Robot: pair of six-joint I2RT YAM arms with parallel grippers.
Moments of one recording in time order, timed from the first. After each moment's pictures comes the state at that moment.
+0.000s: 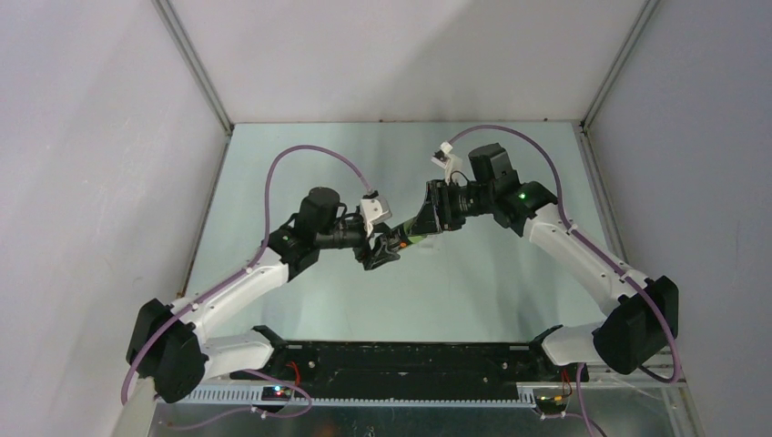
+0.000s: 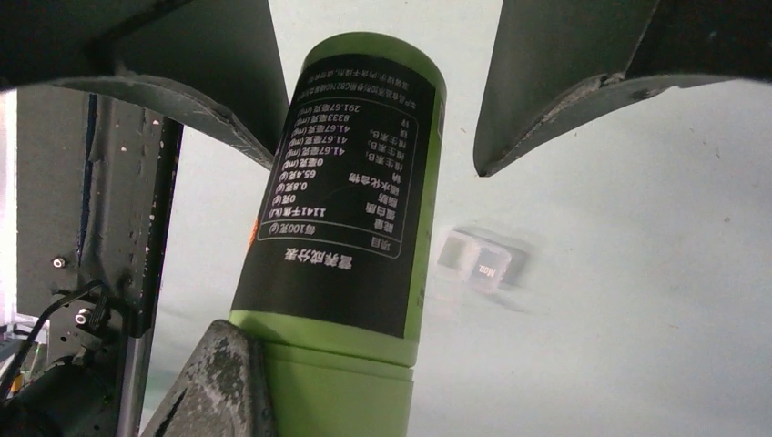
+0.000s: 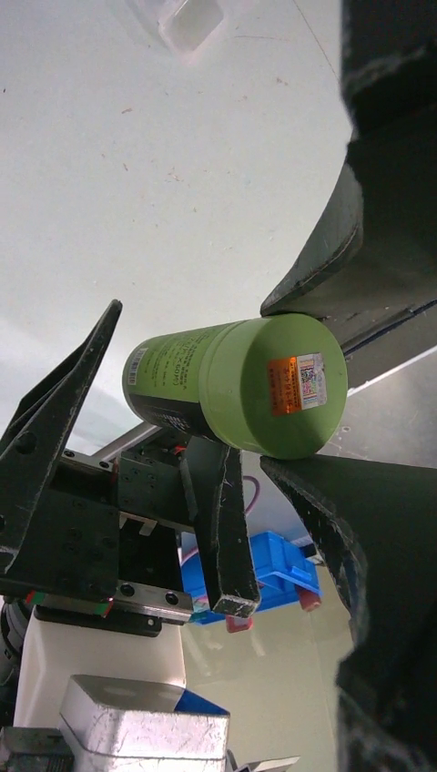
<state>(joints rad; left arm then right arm) -0.63 1.16 0.79 -0.11 0.61 0.24 0.55 1.35 1.23 -0.54 -0.73 0.42</state>
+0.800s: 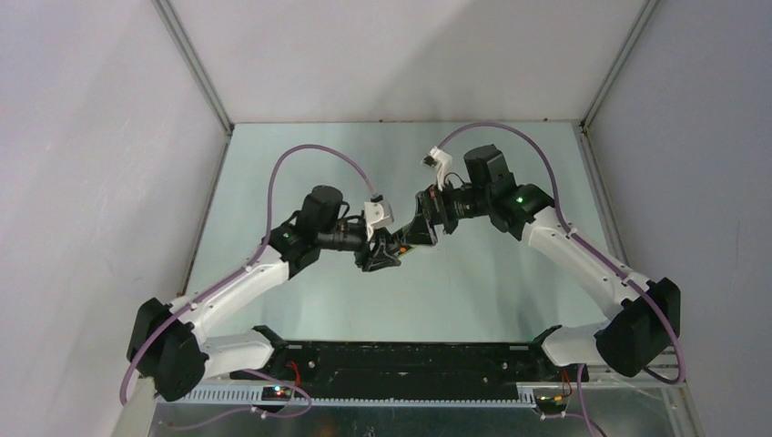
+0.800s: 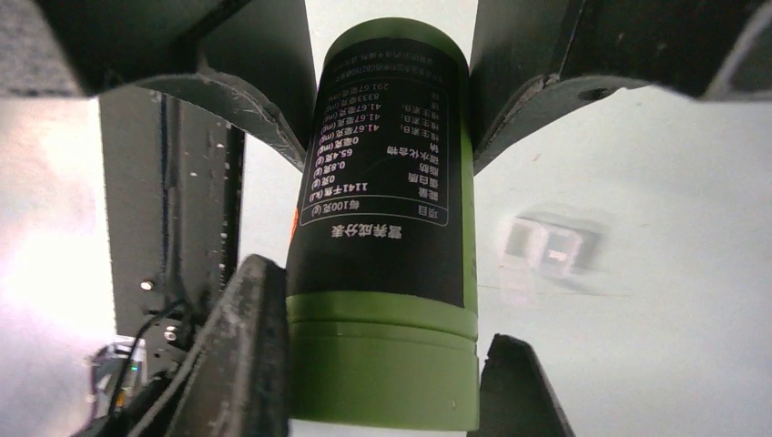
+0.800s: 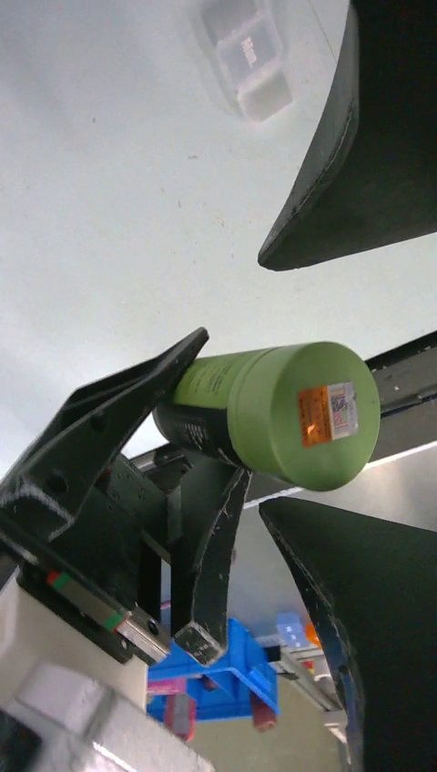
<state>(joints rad) -0.63 1.17 0.83 -0.19 0.77 0.25 0.60 1.34 1.23 -0.51 -0.73 0.14</state>
